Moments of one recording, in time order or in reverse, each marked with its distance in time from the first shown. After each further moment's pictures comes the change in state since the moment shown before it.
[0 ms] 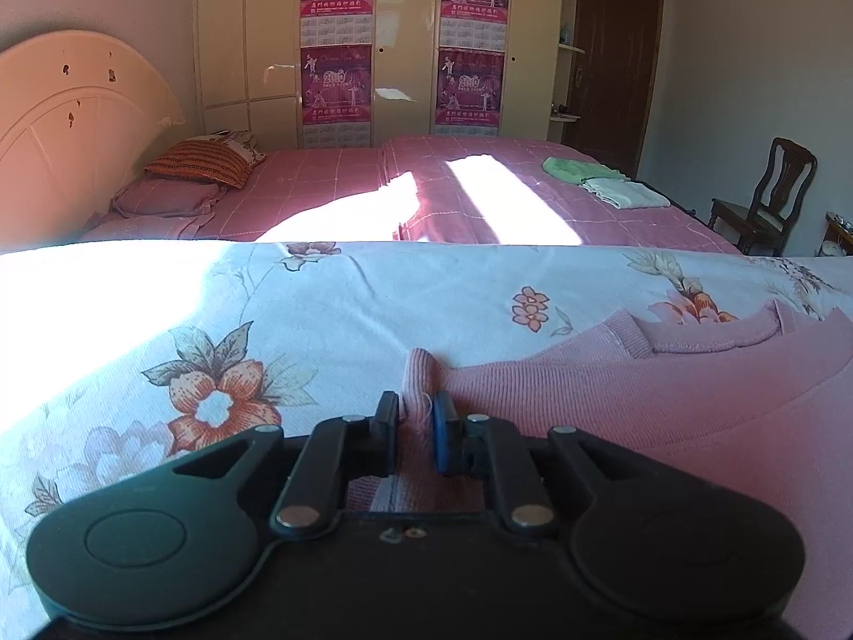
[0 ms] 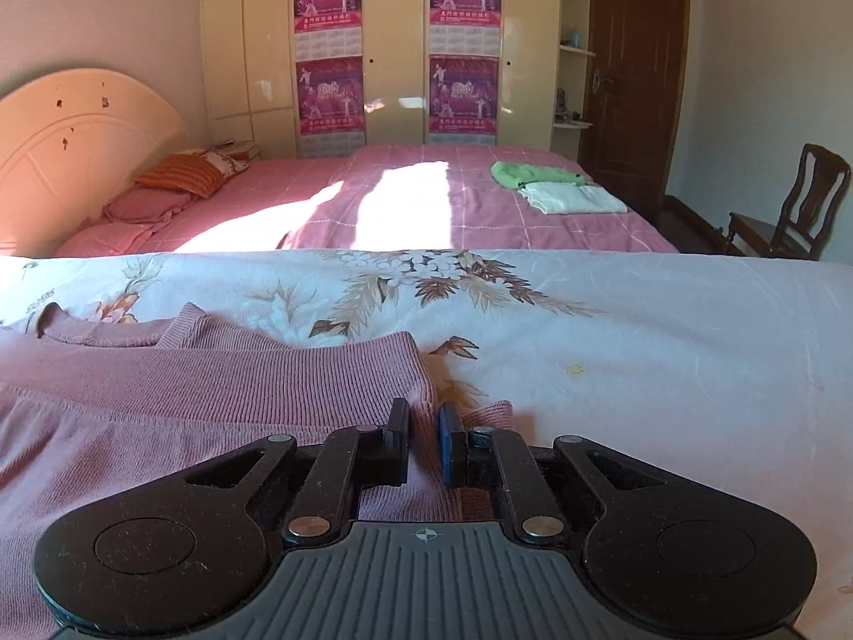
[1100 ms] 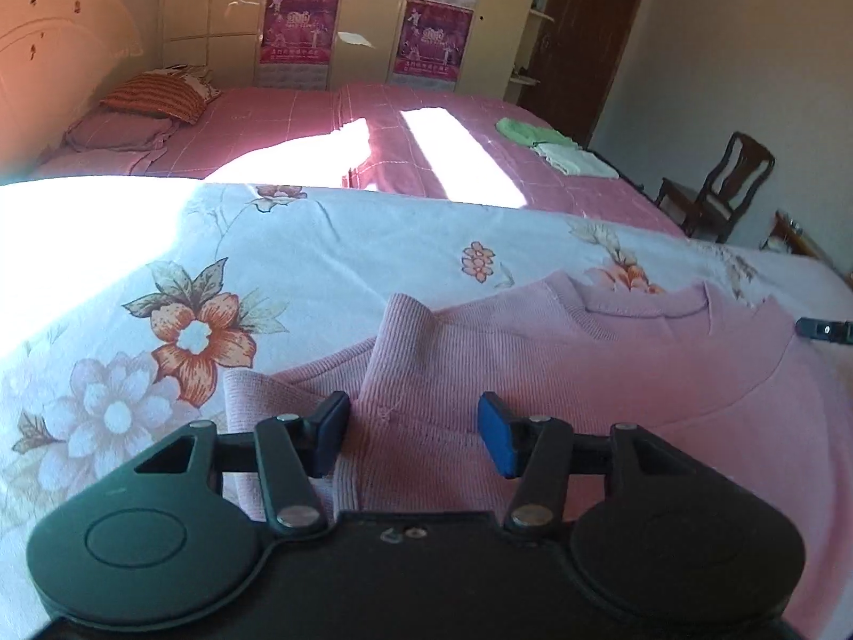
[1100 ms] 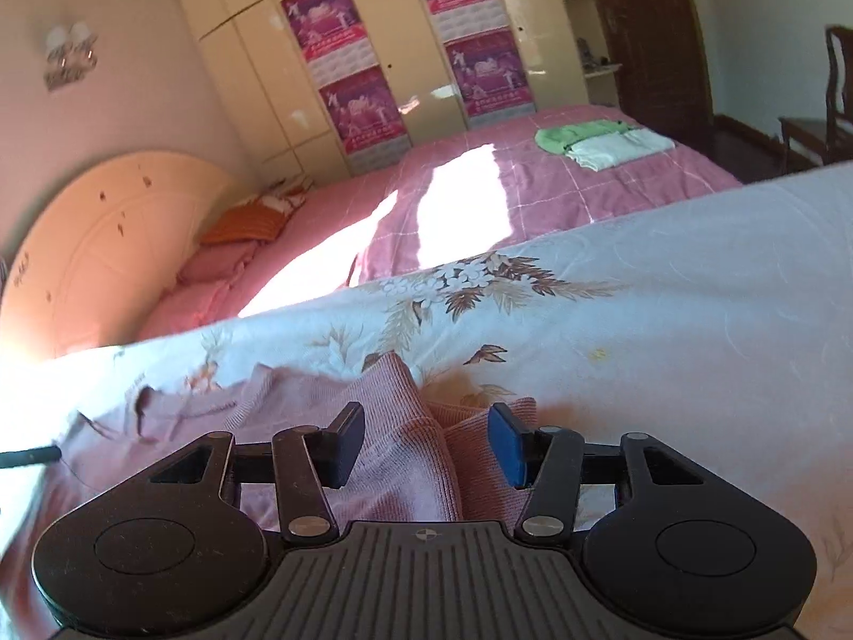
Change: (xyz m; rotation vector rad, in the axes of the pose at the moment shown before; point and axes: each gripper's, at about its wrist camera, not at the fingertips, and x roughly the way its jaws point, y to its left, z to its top) left arm -0.010 0.010 -0.002 -0.022 0.125 -0.150; right arm -0.019 -0.030 0.022 0.134 0.047 0.211
